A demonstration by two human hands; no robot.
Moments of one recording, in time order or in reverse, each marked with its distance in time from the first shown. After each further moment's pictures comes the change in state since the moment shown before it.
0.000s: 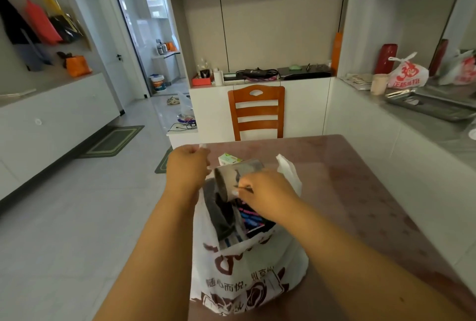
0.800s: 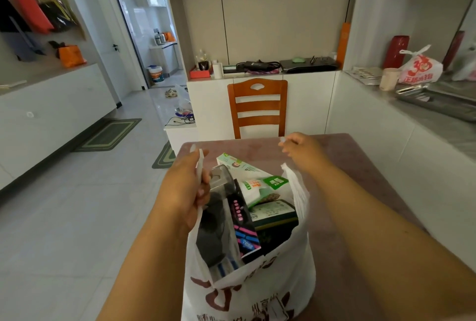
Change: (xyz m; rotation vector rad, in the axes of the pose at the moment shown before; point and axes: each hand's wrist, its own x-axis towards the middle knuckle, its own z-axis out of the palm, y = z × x) left_hand 0.013 -0.007 0.009 -0.363 -0.194 -0.223; right_hand 0.093 0.116 -0.021 0.621 0.278 0.422
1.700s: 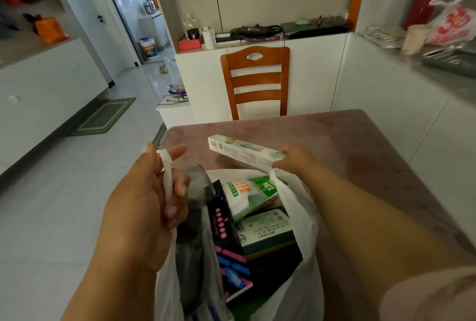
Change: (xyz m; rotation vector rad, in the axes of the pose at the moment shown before) left_hand 0.038 -0.022 0.015 -0.065 -0.059 0.104; right_hand 0.094 0.098 0.043 -0.440 -0.253 0.206
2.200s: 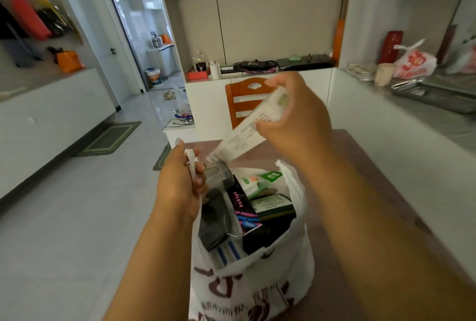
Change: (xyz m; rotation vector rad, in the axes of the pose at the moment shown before) left_hand -0.040 0.025 -0.014 -0.117 0.101 -0.078; right_hand -0.248 -0.131 -0.085 0.234 0.651 -0.559
